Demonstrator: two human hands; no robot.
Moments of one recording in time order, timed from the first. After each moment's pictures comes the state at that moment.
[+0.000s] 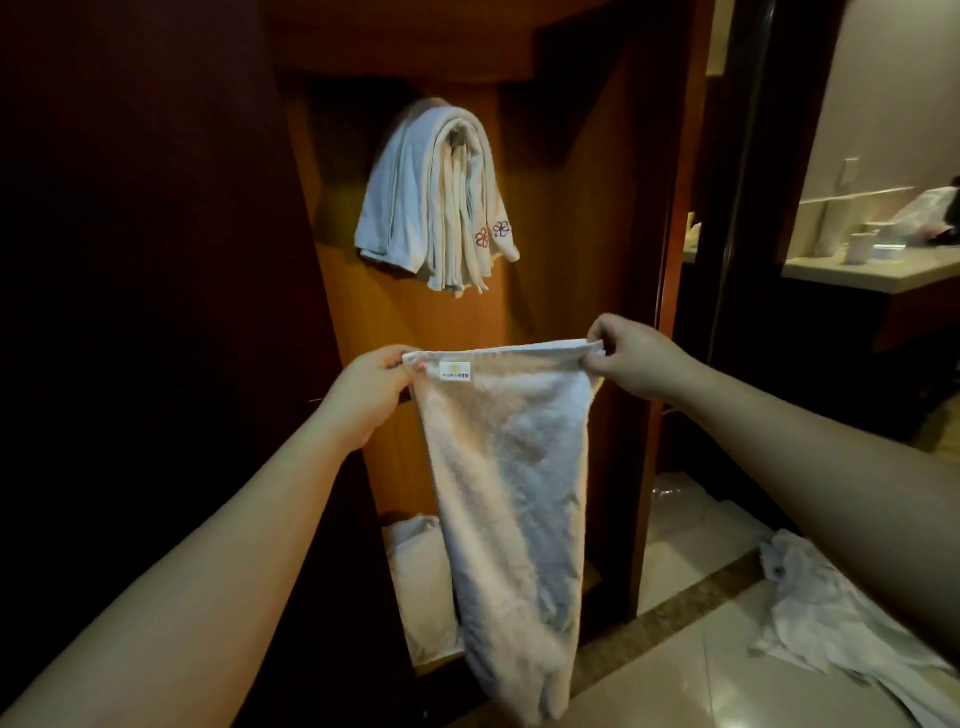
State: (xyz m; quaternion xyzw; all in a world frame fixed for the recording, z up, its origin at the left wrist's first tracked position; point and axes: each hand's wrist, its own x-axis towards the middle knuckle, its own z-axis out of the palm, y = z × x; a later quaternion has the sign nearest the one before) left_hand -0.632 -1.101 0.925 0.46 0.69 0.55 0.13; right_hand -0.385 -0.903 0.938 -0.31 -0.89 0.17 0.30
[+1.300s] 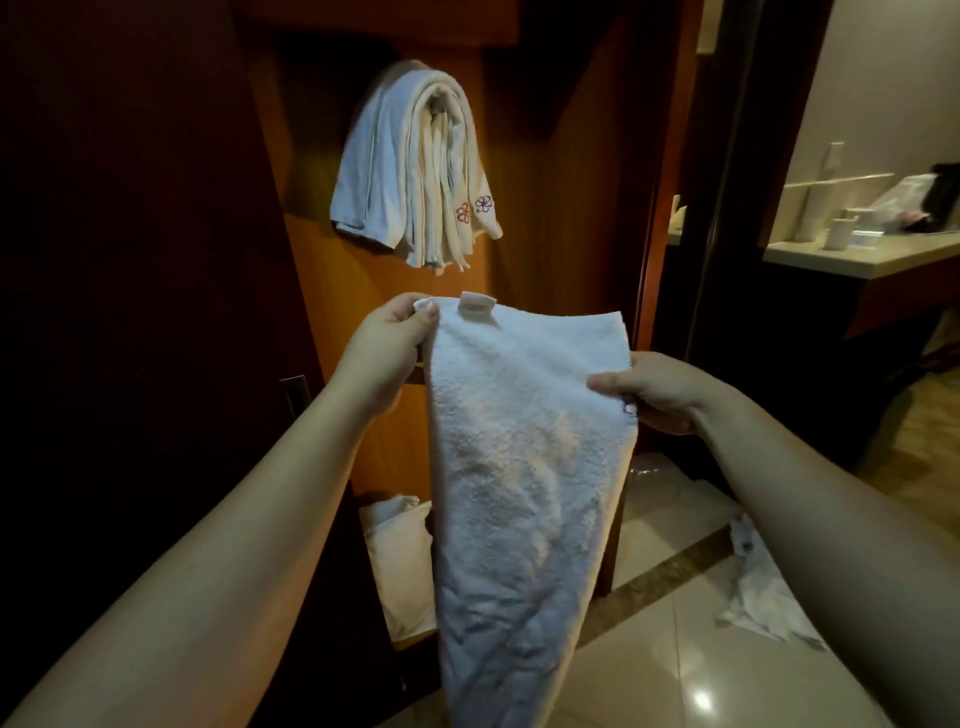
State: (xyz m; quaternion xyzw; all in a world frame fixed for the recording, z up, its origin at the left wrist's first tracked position) left_hand -0.590 -1.076 0.937 0.47 0.60 0.62 0.18; right_hand -0.346 -0.889 0.890 -0.22 -0.67 0.68 0.21
